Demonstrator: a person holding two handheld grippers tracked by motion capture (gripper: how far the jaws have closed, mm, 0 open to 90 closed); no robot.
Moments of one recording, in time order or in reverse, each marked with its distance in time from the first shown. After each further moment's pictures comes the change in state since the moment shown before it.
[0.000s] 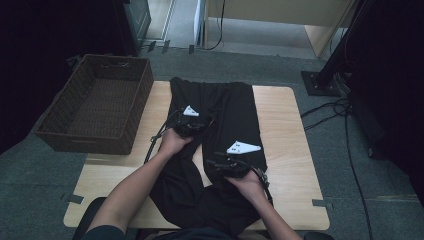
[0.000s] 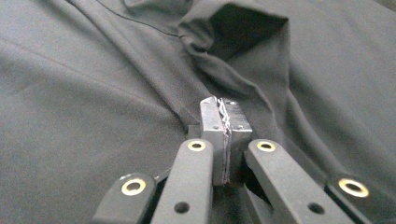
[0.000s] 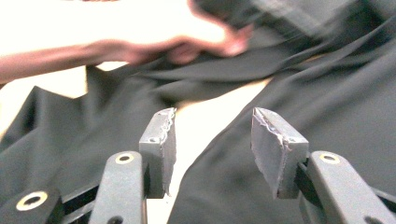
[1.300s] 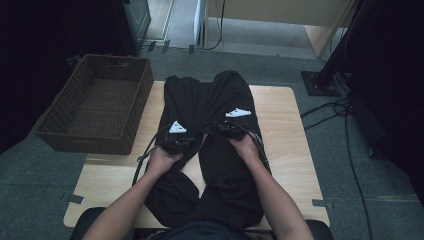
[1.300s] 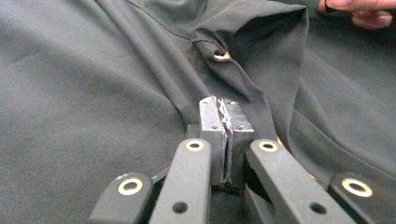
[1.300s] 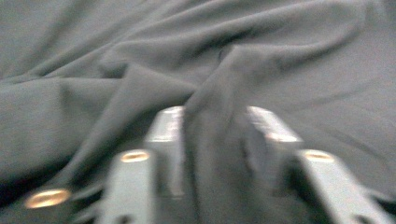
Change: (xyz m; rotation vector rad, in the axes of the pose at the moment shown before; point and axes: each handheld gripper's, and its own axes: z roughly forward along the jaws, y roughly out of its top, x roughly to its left) left arm -0.023 -0.044 -0.039 -0.030 0.027 -0.049; right arm -0.106 0.043 0.079 0.109 -0.315 -0.018
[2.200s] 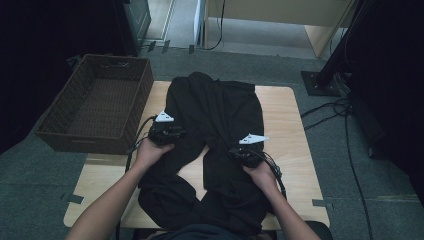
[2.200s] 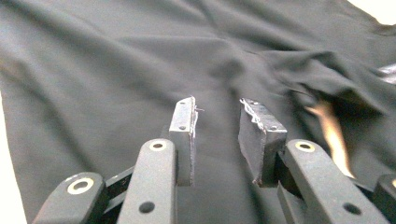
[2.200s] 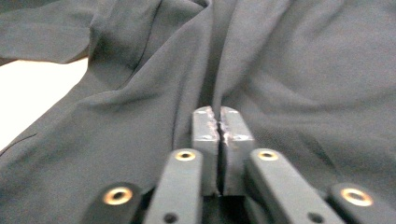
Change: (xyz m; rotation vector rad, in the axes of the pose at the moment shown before) left arm 0.041 0.022 -0.032 0.000 0.064 -0.044; right arm 0.022 -0.063 -0.084 0.072 0.136 0.013
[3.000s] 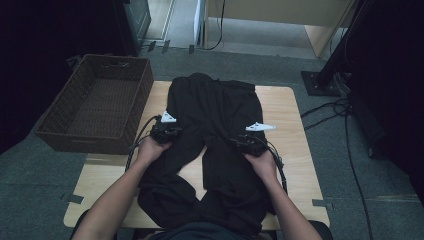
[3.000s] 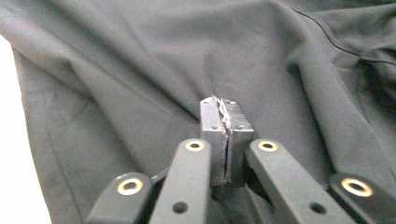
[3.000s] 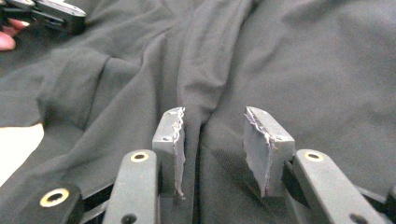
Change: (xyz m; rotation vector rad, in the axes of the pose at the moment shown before) left arm 0.003 -0.011 0.023 0.057 0.049 0.103; right arm -0.030 0.022 0.003 -0.071 -0.036 0.099
